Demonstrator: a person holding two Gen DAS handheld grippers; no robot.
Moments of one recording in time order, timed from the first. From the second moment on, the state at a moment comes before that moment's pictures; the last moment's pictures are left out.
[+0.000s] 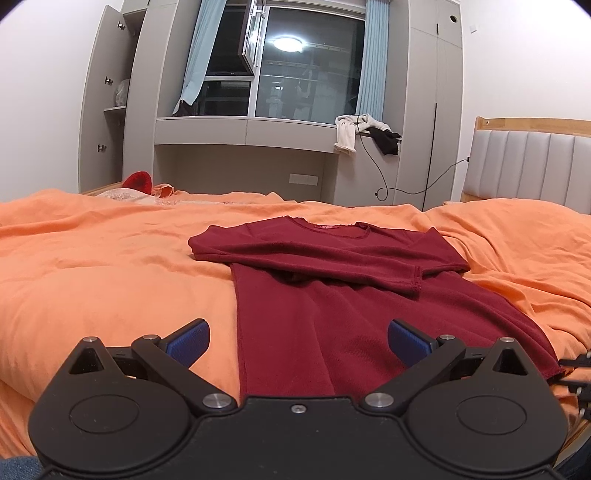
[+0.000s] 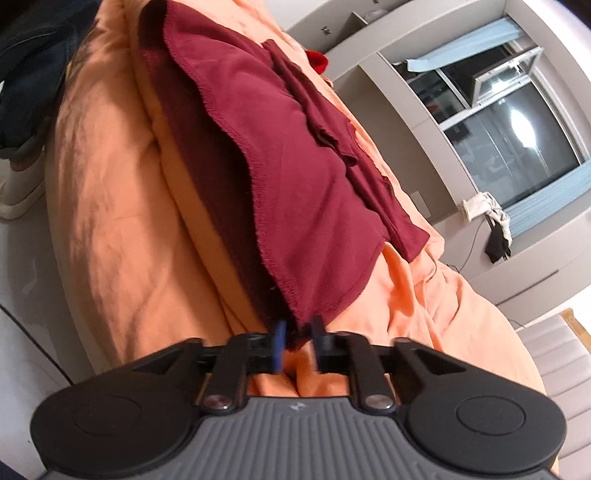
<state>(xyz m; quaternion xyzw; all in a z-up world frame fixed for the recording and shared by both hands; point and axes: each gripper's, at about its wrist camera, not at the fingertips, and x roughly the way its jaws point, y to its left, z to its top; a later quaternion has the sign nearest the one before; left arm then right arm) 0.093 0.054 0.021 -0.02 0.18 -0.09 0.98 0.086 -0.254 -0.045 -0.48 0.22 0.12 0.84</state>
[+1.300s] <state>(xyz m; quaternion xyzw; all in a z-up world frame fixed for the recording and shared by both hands) 0.075 -0.027 -0.020 0.21 0.18 -0.14 0.95 0.107 -0.264 0.041 -0.34 0.03 0.05 0.94</state>
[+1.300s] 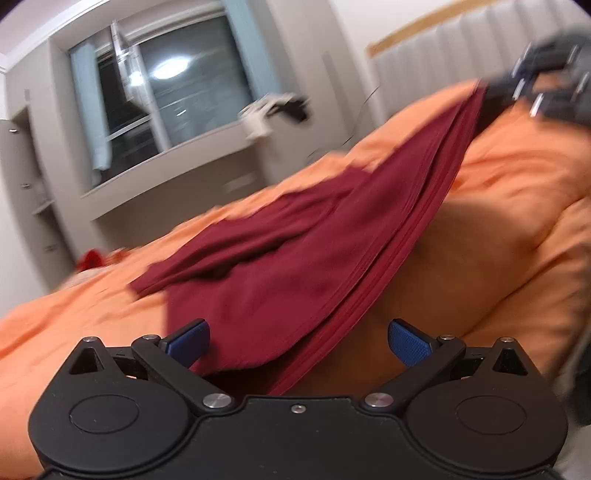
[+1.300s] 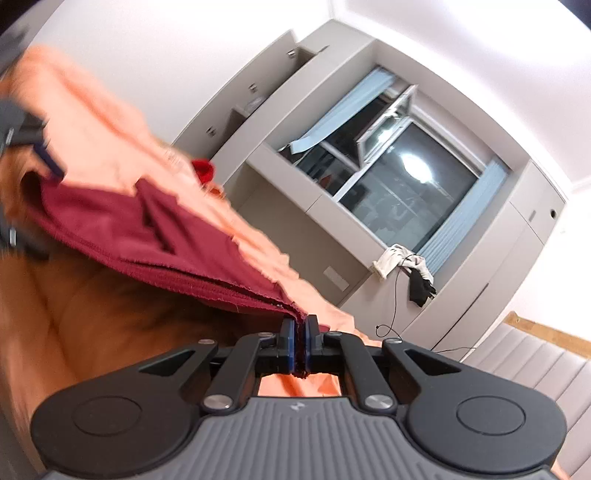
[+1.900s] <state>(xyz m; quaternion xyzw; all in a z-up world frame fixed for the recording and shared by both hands) 0.071 -0.030 -0.021 0.25 0.16 -0.04 0.95 0.081 -0.278 0.025 -0.32 0.05 0.03 0.95</state>
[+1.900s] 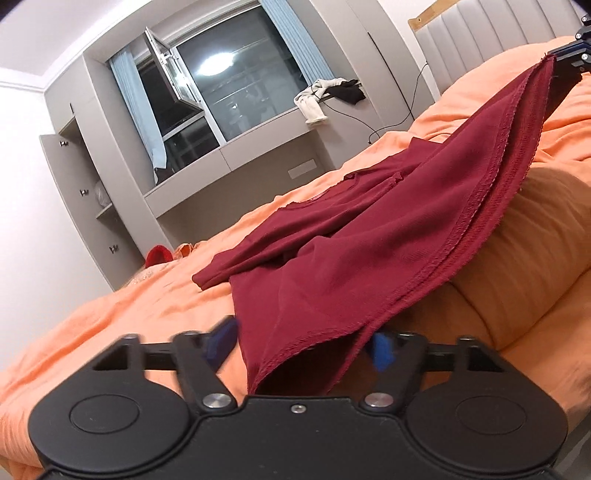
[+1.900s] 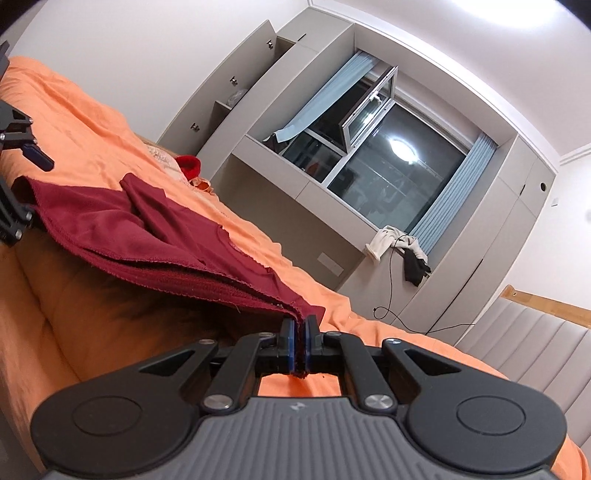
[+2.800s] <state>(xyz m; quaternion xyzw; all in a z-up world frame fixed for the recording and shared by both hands) -0.024 0.008 0.089 0.17 -0.01 -0.04 0.99 -0.014 -0.281 0.061 -0.29 -0.05 0.00 0.96</state>
